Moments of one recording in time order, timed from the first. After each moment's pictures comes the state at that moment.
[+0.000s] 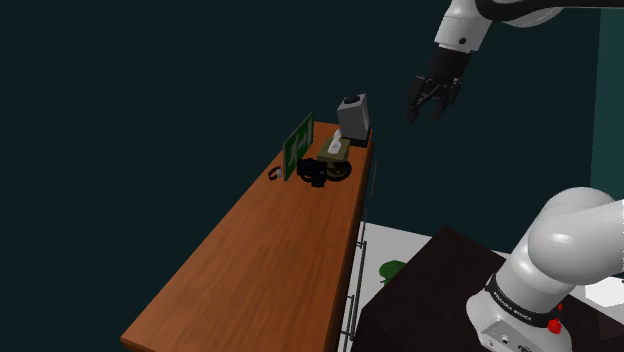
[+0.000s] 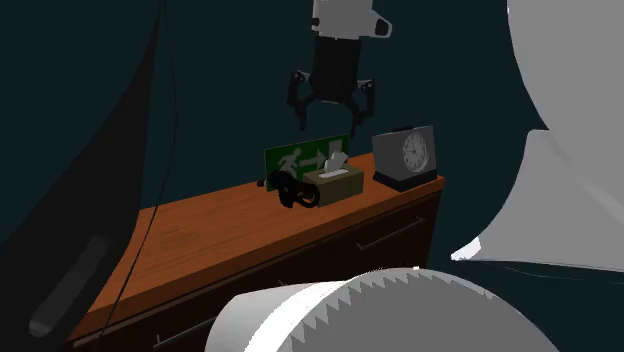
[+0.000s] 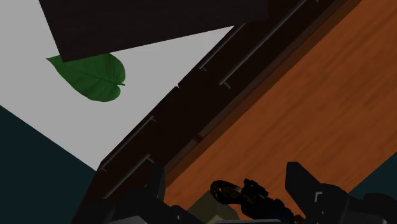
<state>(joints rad) -0.02 -0.75 -0.03 -2.33 0.07 1.68 0.17</state>
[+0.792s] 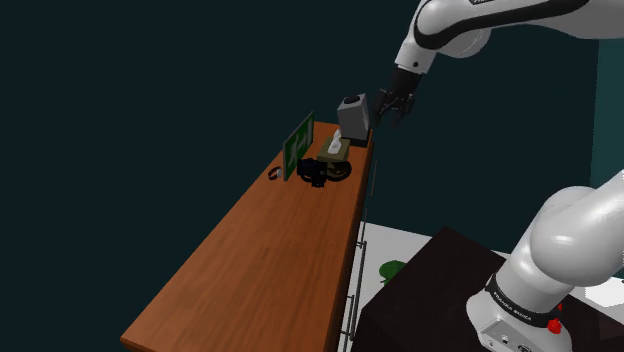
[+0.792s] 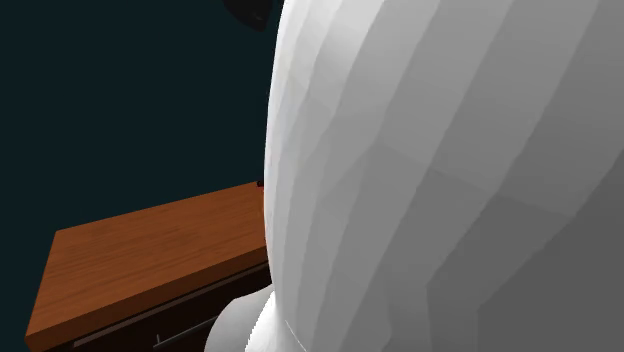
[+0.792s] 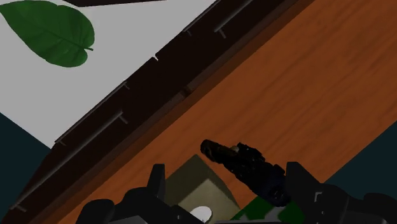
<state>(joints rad) 0.03 -0.41 -0.16 -2.24 0.16 1.94 -0.05</state>
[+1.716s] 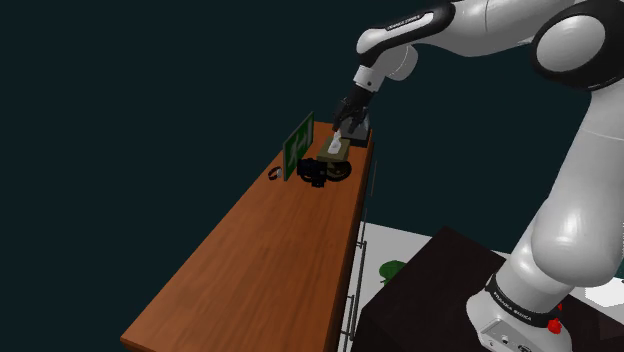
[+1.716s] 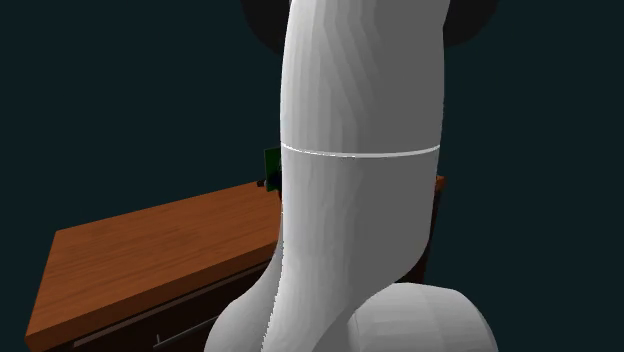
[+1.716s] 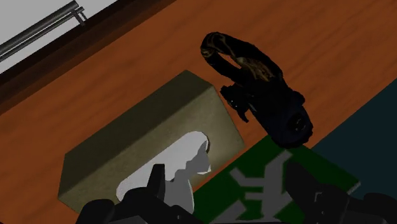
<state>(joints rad) 0.06 0.13 -0.24 -1.86 0.47 2.04 -0.39</state>
